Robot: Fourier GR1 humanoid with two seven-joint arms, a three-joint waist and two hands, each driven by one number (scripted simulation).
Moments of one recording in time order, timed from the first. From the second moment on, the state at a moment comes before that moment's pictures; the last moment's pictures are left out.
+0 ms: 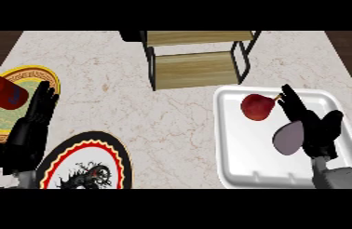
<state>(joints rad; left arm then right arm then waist) 0.02 0.38 -0.05 -1.65 0.16 0.23 -0.02 -0.10 -0.45 0.19 -1.41 -0.32 -0.14 0.06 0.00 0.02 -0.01</state>
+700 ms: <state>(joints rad) -0.02 0.35 -0.15 -1.58 0.11 0.19 0.00 0.05 -0.39 -0.23 -1.40 -0.35 -0.64 -0.03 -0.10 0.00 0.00</state>
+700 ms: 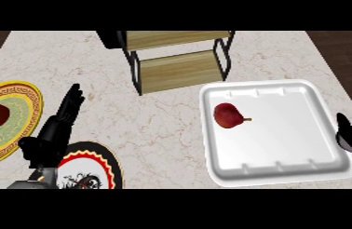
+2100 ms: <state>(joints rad) -0.20 0.25 -0.20 -1.44 0.05 0.14 0.02 0.56 -0.76 -0.17 -2.20 -0.17 -0.55 0.60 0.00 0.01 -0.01</state>
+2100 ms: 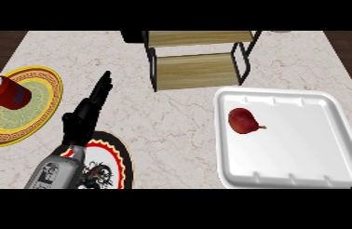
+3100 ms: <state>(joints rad) -0.18 0.21 -0.18 -1.44 0.01 0.12 0.02 0.26 -0.93 -0.02 -2.34 0.11 -0.44 1.15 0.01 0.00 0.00</state>
